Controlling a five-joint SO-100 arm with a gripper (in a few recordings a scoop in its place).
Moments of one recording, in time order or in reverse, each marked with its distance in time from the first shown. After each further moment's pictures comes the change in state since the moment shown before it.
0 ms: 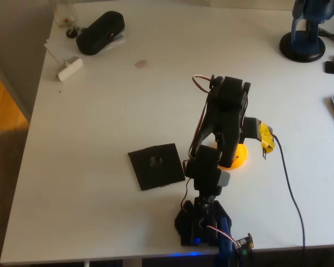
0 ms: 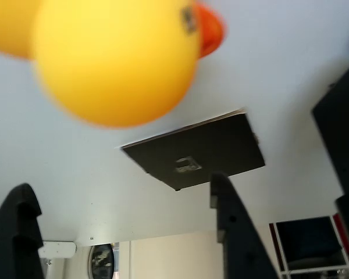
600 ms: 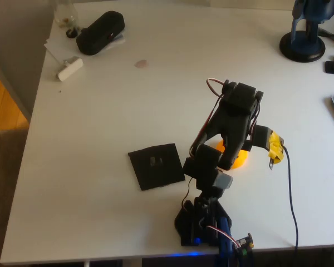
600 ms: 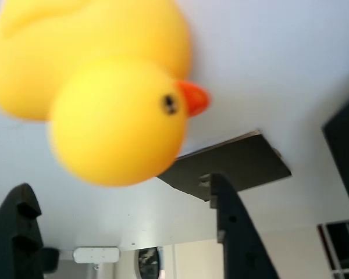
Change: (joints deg) arm 8.3 0.0 3.1 -4.0 -0.1
